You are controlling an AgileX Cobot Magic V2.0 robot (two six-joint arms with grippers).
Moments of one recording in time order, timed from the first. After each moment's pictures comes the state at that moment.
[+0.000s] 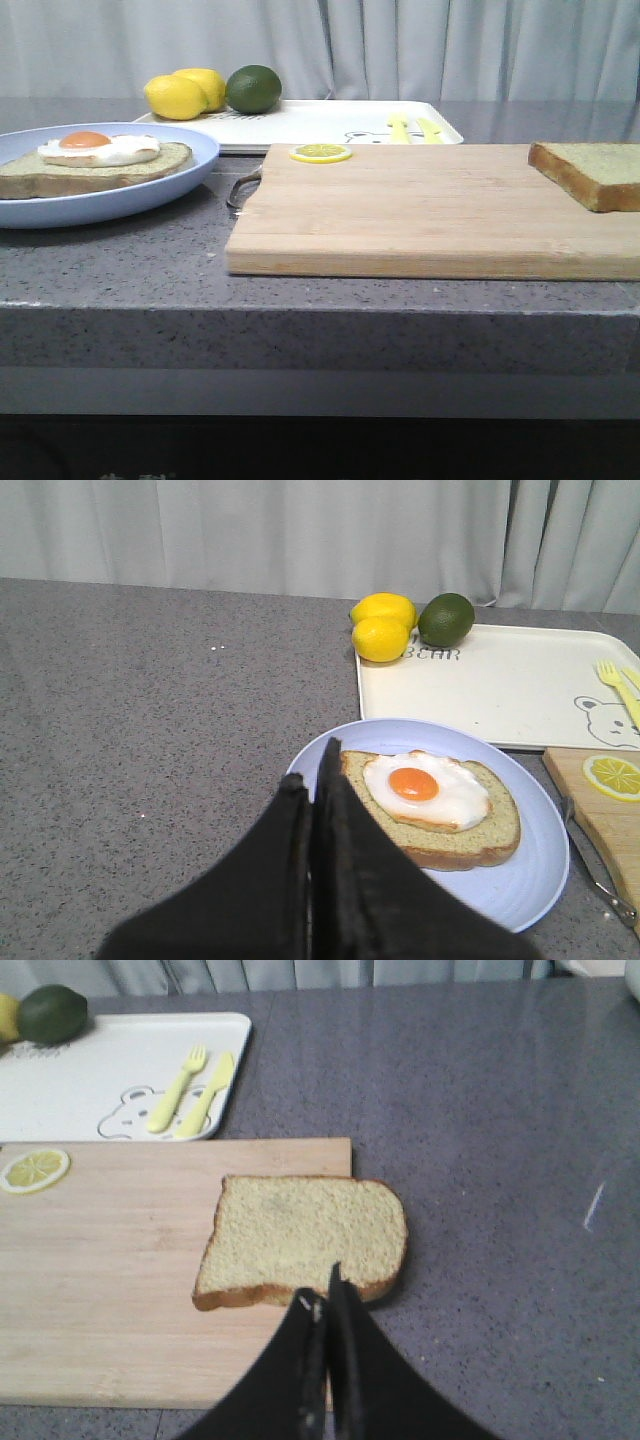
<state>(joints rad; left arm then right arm) -0.02 0.46 -0.76 -0.09 0.63 0.02 0.03 0.44 -0.73 -0.02 0.74 0.12</state>
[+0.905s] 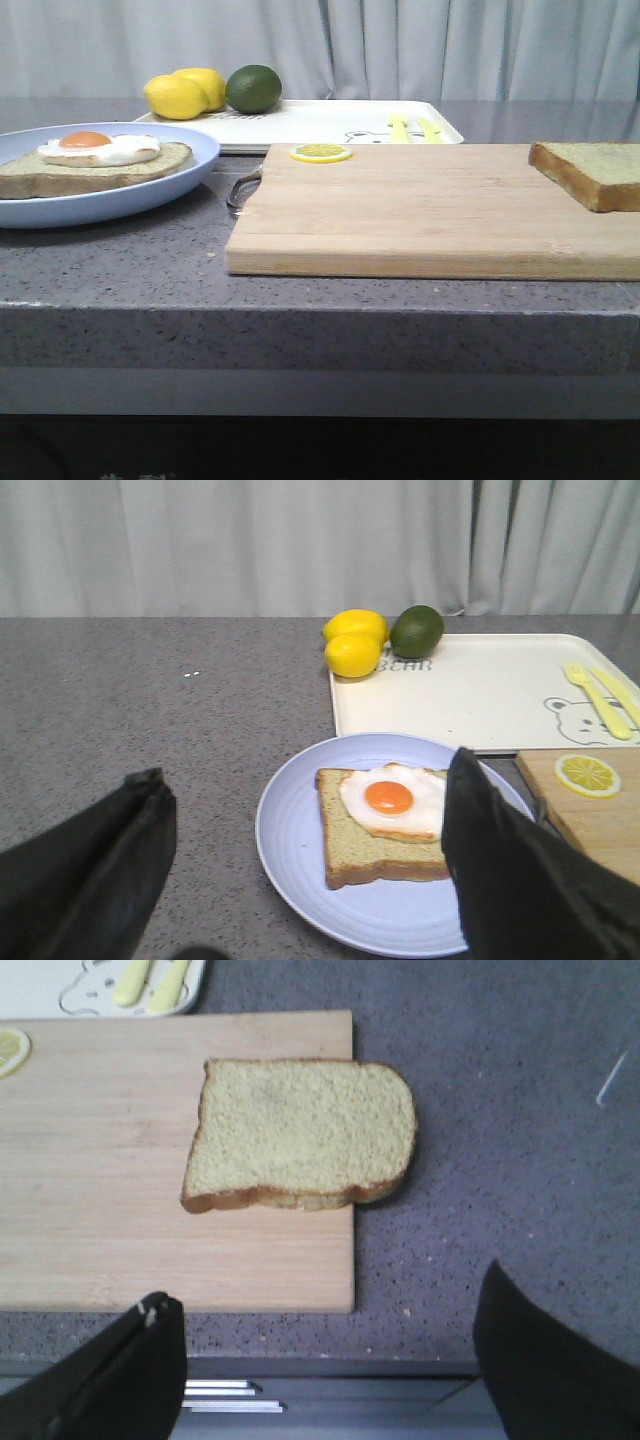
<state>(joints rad) -0.13 0.46 -0.76 -0.05 0.59 0.02 0.03 0.62 -0.83 0.00 0.94 0.13</state>
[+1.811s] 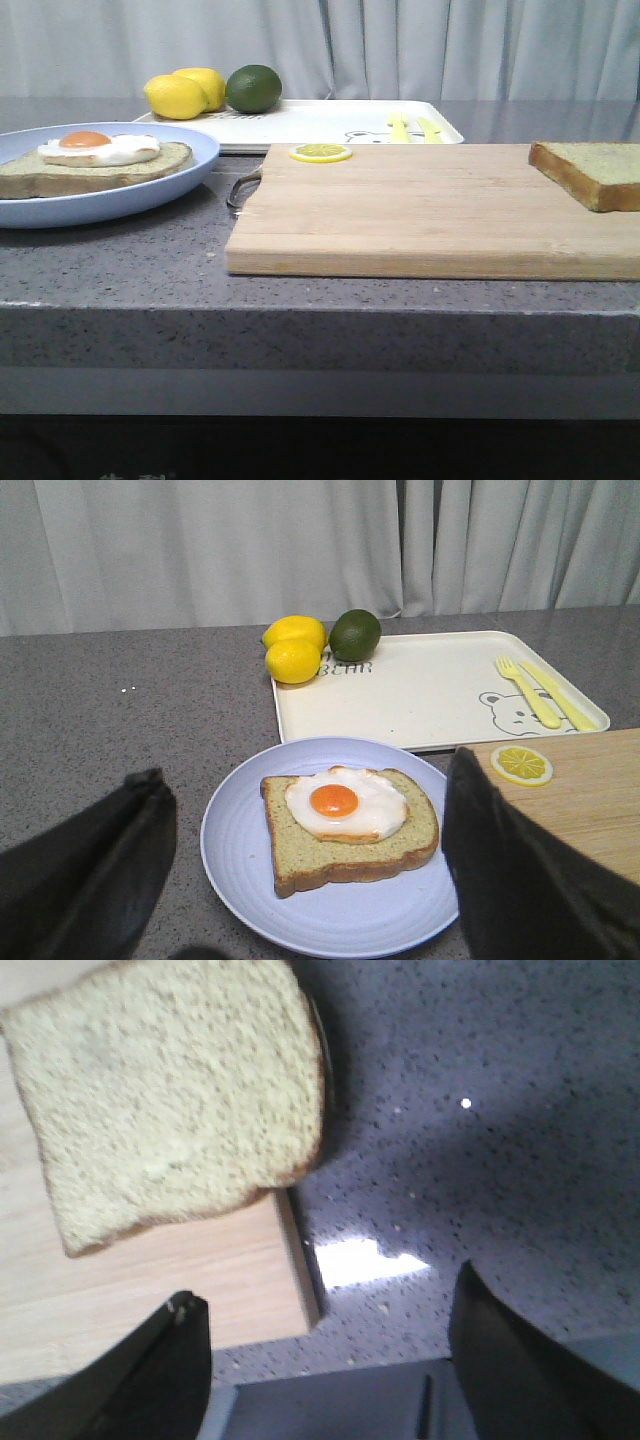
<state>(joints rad) -0.21 0.46 -0.76 -0.05 0.57 0.02 -0.48 1.26 -1.14 0.40 1.22 -0.14</state>
